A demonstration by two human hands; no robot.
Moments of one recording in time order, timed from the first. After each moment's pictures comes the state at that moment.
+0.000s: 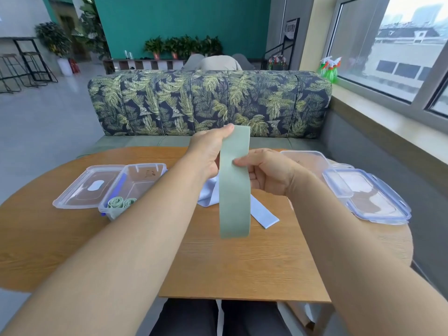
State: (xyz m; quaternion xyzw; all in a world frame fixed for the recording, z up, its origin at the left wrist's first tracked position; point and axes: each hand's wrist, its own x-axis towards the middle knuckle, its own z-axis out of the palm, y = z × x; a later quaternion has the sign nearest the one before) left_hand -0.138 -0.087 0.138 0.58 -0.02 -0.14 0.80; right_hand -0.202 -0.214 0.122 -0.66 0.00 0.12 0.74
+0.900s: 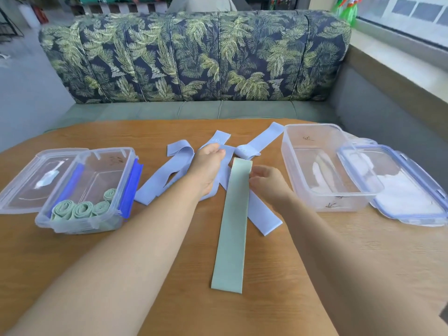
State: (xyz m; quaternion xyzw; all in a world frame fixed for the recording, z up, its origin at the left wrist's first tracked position) left_hand -0.054 -0.134 0.010 0.72 0.02 -0.16 0.68; right_hand -0.127 -0.265 -0.014 -0.79 0.19 0.01 0.58
